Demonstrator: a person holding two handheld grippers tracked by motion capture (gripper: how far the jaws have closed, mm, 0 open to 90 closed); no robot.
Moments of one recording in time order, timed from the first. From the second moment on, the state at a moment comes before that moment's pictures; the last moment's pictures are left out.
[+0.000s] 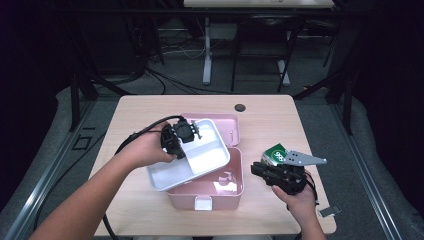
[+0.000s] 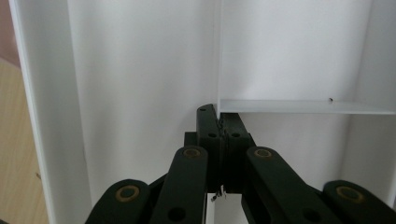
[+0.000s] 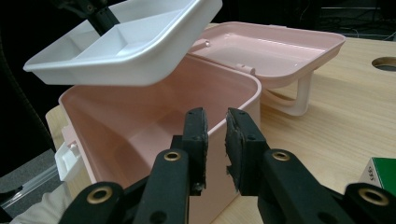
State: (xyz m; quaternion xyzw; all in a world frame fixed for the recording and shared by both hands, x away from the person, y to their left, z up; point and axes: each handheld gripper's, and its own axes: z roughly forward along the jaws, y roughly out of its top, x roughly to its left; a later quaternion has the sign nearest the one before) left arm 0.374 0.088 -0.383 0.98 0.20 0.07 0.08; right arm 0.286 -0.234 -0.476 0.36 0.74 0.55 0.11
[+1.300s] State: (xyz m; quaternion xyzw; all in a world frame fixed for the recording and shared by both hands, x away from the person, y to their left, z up) left arm 0.379 0.241 -0.394 0.91 0.40 0.07 0.11; right arm 0.283 -0.234 -0.480 0.37 0.74 0.55 0.11
